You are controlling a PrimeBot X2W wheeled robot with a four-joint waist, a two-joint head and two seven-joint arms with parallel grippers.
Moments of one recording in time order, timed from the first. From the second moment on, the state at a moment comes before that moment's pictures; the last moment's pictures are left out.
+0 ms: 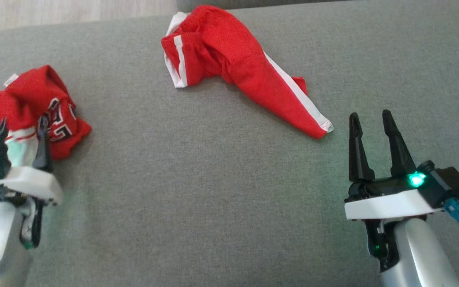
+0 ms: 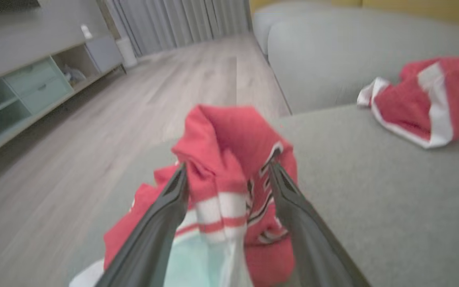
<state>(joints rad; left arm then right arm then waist) -0.41 0.50 -0.32 0.54 -0.45 0.09 -0.09 -0.14 0.00 0.10 0.13 0.22 0.12 -0.26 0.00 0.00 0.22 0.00</state>
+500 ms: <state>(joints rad) -0.33 0.31 -0.33 0.23 -0.46 0.12 -0.25 -0.13 0.00 0.07 0.13 0.22 0.12 -0.26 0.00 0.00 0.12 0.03</state>
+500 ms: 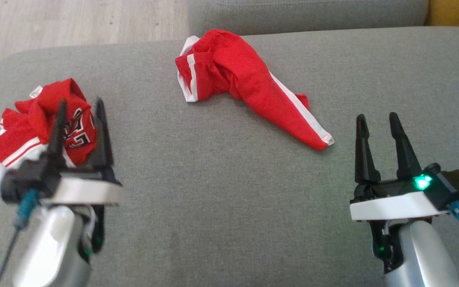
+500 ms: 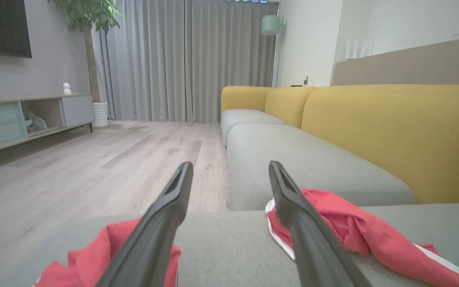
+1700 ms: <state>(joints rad) -0.29 0.09 -0.35 0.26 -0.36 0.01 -0.25 -0.72 -0.01 0.09 0.84 0.11 0.12 -0.10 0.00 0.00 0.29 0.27</state>
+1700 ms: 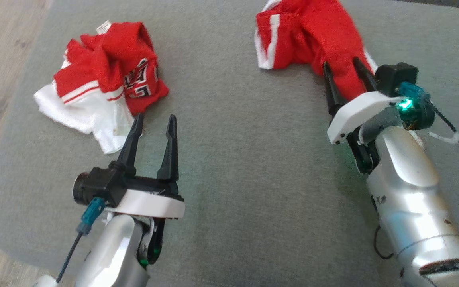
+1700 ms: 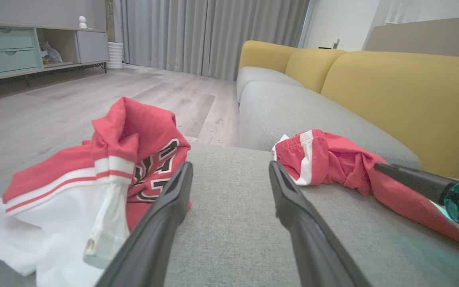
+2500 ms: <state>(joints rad) -0.32 0.05 -0.26 0.27 -0.30 -0.04 -0.25 -0.78 -0.02 -0.05 1.07 -0.17 0.12 -0.24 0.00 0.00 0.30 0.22</state>
